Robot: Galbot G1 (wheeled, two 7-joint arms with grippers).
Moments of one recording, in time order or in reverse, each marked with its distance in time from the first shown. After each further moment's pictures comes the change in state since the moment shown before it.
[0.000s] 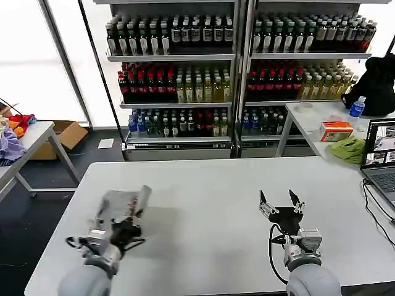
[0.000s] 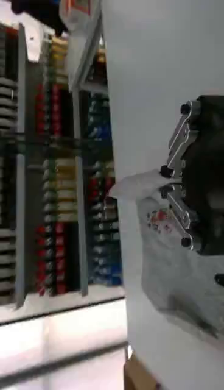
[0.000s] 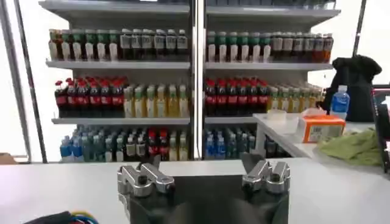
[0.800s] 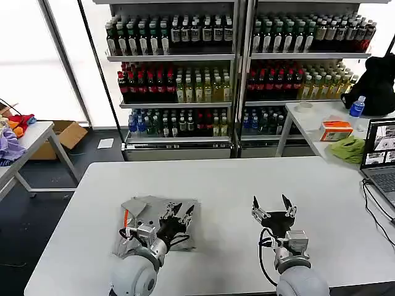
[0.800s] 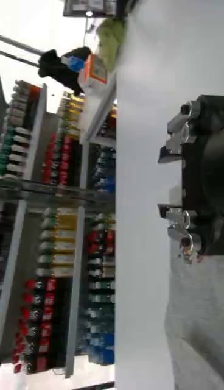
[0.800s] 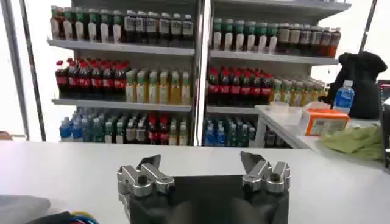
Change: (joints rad) left arm -0.134 -0.105 0.189 0.117 -0.024 -0.063 0.000; right arm 0.025 0.022 -0.069 -0.028 -0.067 -0.054 0.020
